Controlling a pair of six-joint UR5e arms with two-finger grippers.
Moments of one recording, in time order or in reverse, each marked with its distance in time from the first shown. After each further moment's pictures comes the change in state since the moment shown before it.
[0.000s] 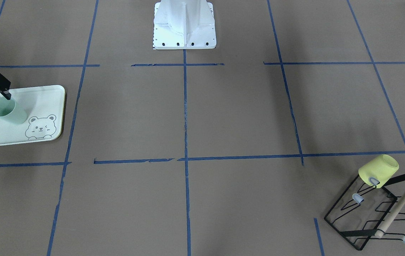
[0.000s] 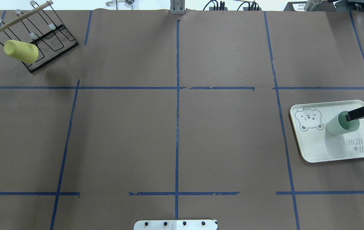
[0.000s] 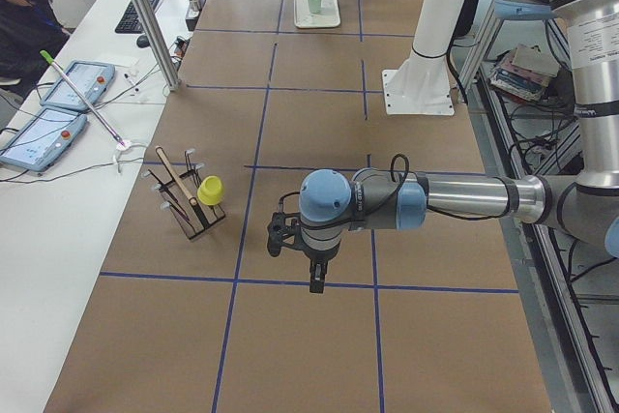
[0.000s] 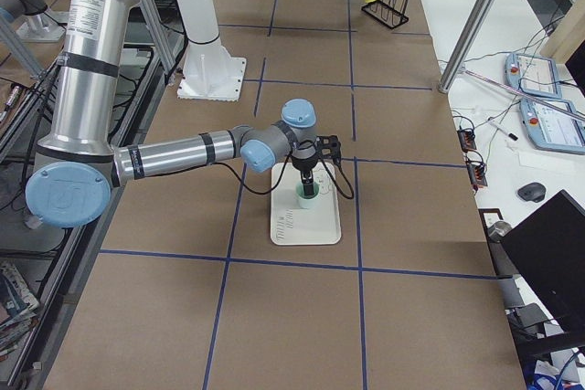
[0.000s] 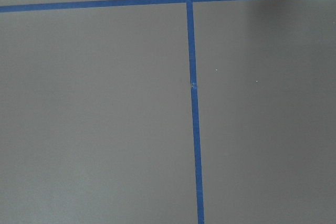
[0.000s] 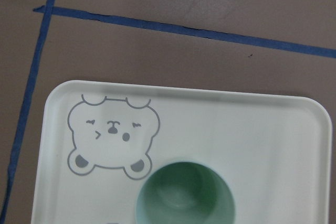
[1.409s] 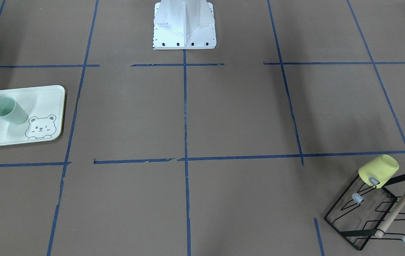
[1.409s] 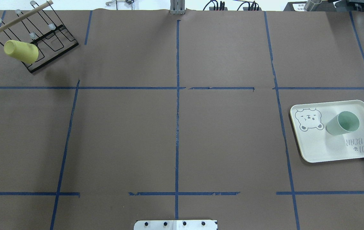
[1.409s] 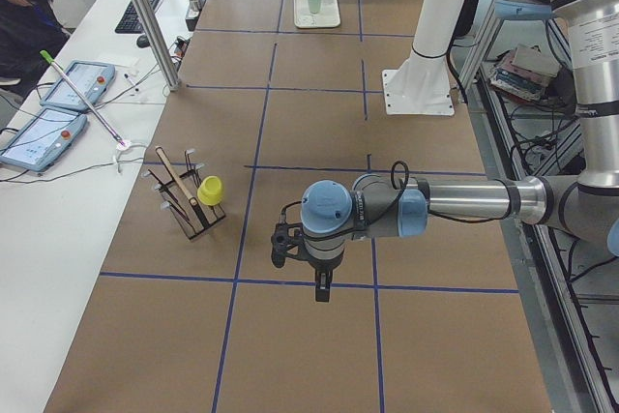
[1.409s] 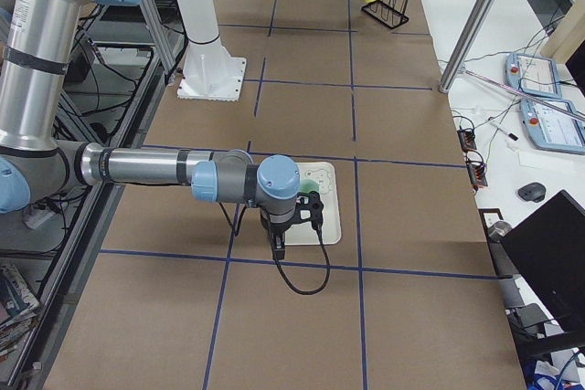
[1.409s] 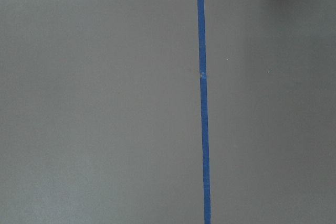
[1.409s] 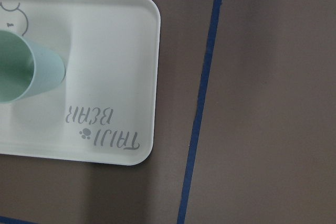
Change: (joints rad) left arm -0.001 0.008 0.025 0.014 0.006 0.007; right arm 0.448 -0.116 -0.074 -0.357 0.229 -0.658
